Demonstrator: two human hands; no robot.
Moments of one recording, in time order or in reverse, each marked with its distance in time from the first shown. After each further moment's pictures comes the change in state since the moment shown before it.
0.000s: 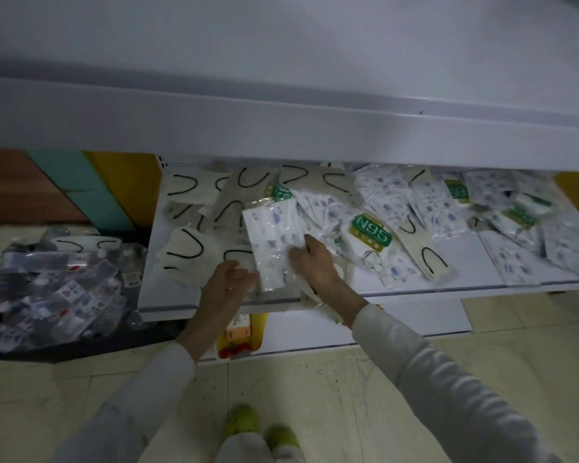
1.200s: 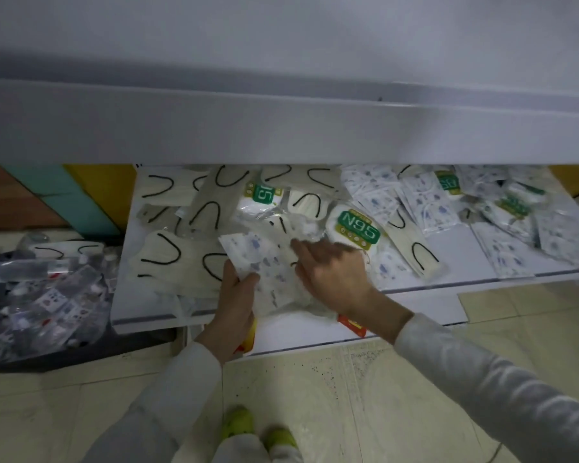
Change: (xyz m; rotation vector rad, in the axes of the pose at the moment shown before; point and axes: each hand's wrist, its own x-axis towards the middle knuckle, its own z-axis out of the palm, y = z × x) left_hand 0.017 0.003 0.069 -0.485 0.044 -0.118; right_hand -0.019 0.003 -0.061 -1.195 0.424 -1.150
